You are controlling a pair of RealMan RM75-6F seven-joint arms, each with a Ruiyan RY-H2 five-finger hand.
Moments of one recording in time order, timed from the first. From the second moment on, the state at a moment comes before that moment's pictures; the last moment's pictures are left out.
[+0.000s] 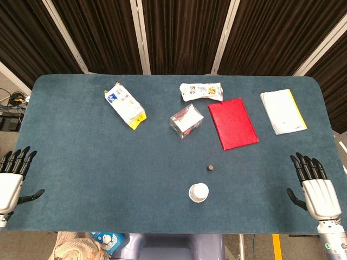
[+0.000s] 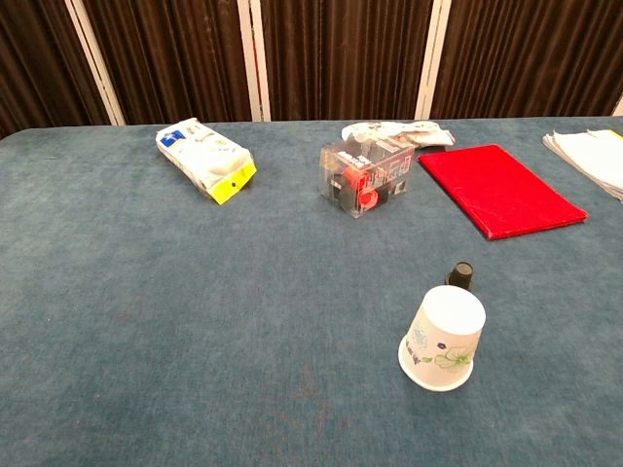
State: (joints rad) left arm -0.10 -1.13 -0.02 -1.58 1.55 1.49 0.17; right arm 0.09 -1.14 0.04 -1.58 -1.57 1.50 -0.11
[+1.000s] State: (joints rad) left arm -0.10 -1.12 -0.02 -1.61 1.50 1.46 0.18; right arm 0.22 -1.06 -0.01 -1.69 -1.70 1.30 -0.07
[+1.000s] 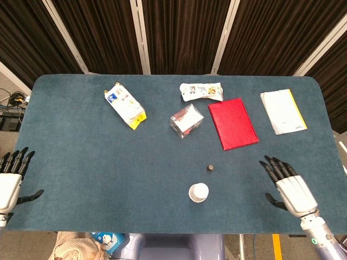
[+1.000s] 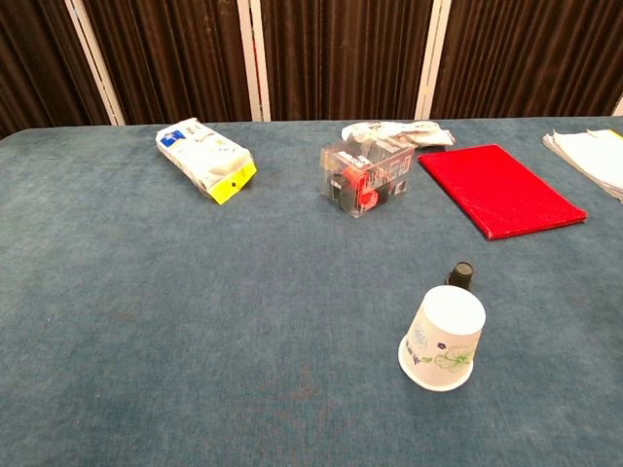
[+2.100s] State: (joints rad) left arm -0.11 -1.11 -0.03 -1.62 1.46 1.43 0.17; right arm 0.46 -1.35 0.04 -1.82 -1.45 0.93 -0.43
